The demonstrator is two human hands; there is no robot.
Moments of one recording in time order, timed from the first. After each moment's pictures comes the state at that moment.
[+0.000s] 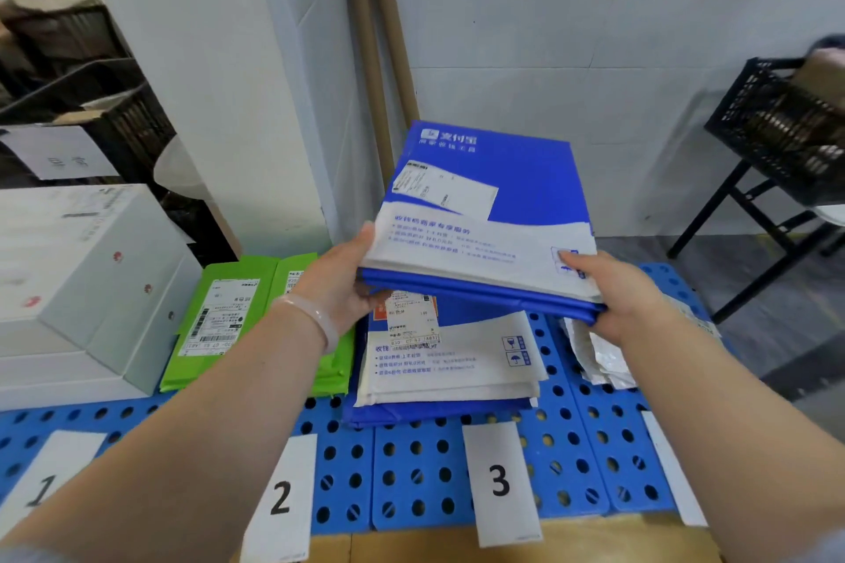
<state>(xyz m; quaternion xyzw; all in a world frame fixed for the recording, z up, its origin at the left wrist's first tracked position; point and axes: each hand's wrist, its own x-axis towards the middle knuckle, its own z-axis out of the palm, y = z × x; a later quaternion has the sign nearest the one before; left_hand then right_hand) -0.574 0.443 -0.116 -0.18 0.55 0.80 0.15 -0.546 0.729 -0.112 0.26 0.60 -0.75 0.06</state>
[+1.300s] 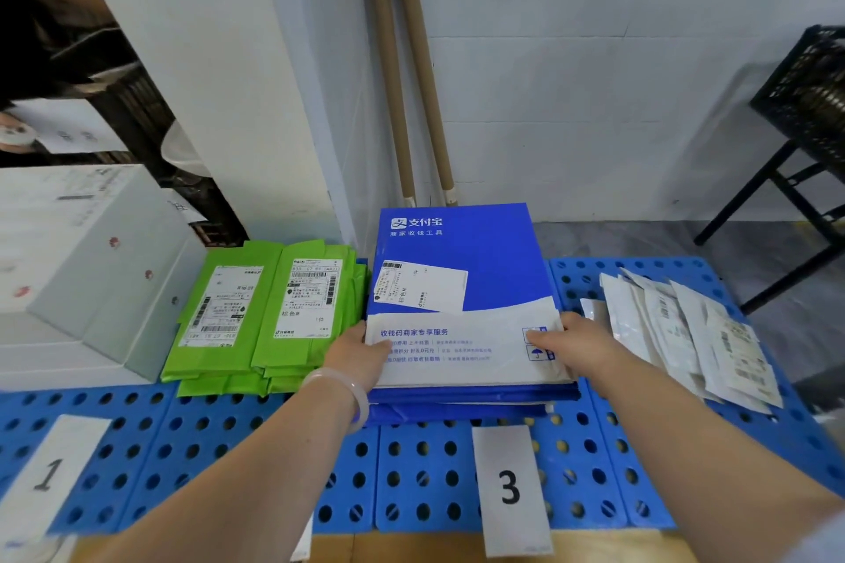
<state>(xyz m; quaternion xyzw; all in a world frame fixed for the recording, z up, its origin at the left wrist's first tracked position) -0.543 0.444 -0.214 -0.22 0.82 0.50 0.18 -0.555 0.713 -0.202 0.22 0.84 -0.45 0.21</state>
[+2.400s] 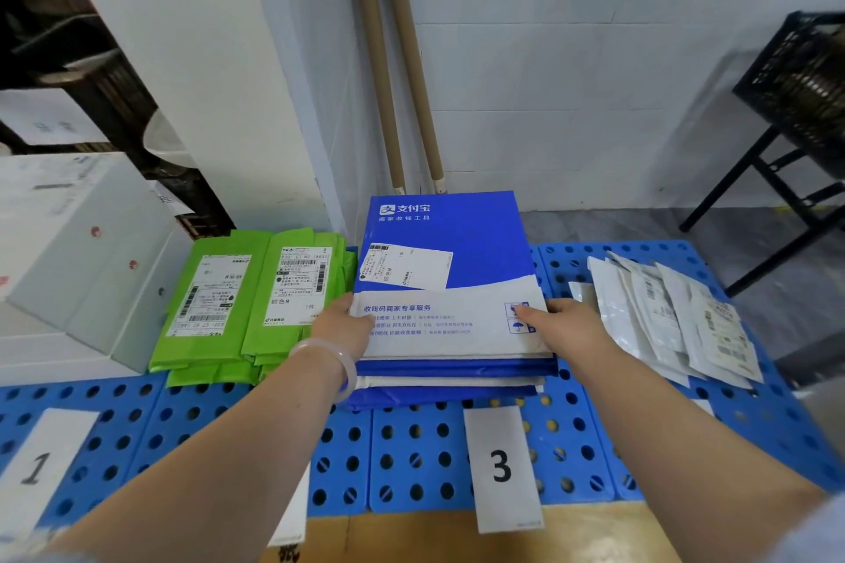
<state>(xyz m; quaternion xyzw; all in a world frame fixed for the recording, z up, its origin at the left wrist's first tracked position) -0.552 0.441 -0.195 -0.24 0.84 0.46 0.17 -0.546 0.708 -0.210 0.26 0.82 -0.49 0.12</state>
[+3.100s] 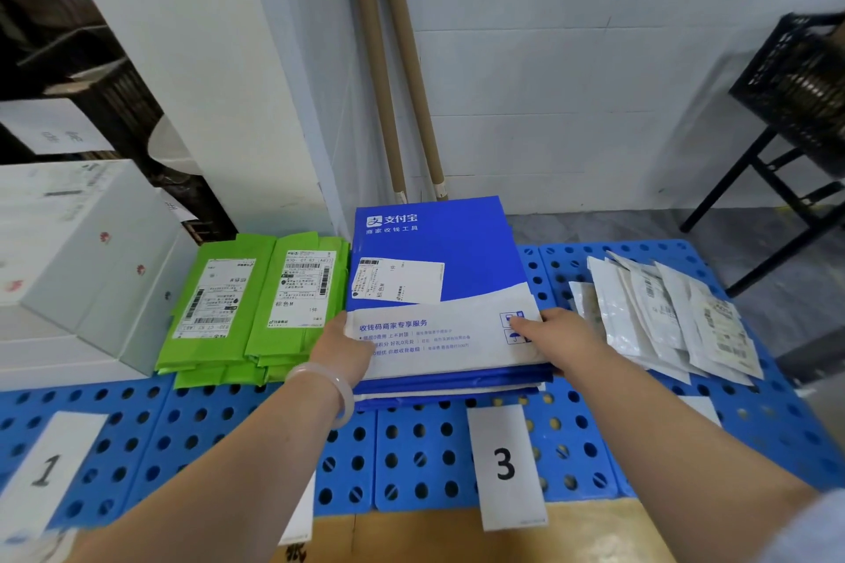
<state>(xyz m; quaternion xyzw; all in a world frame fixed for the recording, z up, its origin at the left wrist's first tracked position) -0.524 0.439 -0.193 -0.25 0.82 0.49 0.18 -0.538 0.697 -0.206 0.26 0.84 -0.44 0.19</state>
